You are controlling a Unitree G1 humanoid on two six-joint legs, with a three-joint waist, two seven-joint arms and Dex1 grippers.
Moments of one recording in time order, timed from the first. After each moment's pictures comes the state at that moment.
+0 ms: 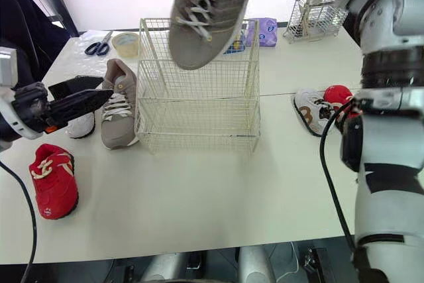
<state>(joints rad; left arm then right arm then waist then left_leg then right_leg) -0.29 1.00 0.55 -0.33 -1.39 0.95 -0.58 -1.50 -0.72 0.03 0.64 0.47 0.41 1.25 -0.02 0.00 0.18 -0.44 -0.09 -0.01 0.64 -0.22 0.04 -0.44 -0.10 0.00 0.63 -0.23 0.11</state>
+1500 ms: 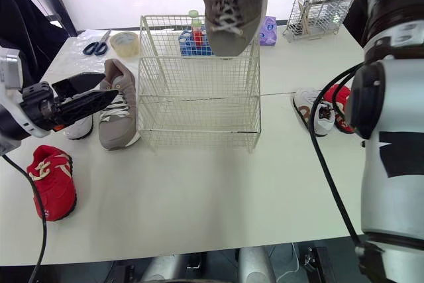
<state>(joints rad) -0.31 0.92 0.52 -0.36 -1.22 0.88 -0.65 -1.80 -0.64 0.06 1.23 0.00 -0.18 1.51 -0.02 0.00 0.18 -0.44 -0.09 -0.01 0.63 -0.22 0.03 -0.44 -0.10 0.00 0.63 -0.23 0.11</state>
